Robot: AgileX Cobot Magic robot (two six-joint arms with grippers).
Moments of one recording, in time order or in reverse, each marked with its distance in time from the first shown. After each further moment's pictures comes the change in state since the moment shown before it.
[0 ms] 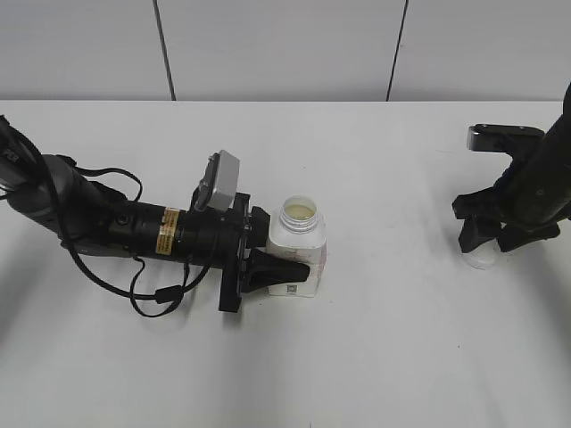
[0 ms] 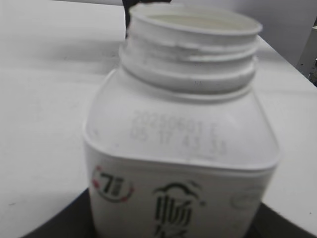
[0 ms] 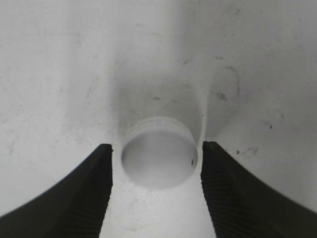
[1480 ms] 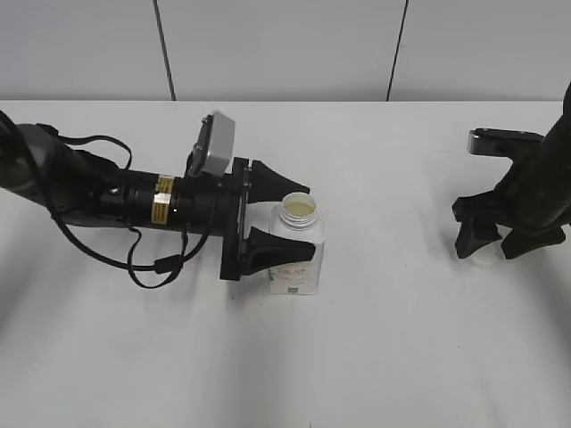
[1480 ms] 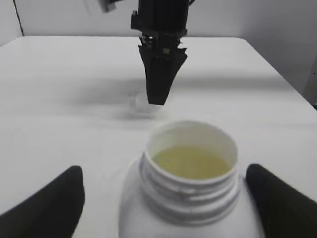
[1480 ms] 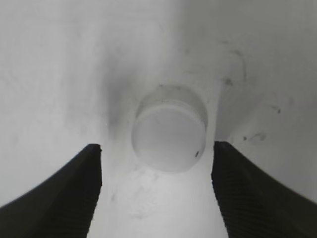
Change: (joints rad) left arm 0.000 -0.103 0.000 -0.010 0.003 -0.028; right arm 0.000 0.000 0.000 0.008 0.040 0.021
